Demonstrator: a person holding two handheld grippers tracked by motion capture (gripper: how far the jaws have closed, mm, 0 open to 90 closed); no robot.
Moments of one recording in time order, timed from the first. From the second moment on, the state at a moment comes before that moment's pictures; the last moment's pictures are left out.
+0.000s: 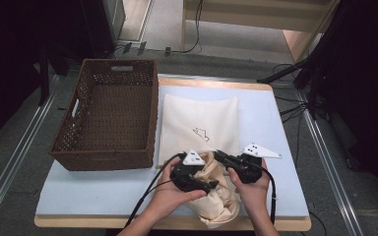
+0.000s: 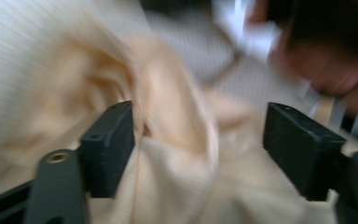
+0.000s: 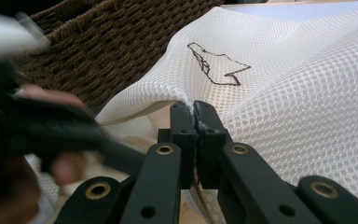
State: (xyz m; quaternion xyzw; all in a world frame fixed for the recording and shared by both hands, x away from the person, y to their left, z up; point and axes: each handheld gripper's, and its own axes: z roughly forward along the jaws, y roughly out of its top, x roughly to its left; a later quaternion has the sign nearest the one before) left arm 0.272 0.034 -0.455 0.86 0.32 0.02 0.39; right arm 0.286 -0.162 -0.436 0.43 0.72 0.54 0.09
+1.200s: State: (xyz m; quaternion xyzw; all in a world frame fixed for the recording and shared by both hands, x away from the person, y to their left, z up) left arm 0.247 0.079 -0.456 0.85 0.35 0.06 0.39; right arm 0.285 -0.161 -0.437 0.43 0.72 0.54 0.09
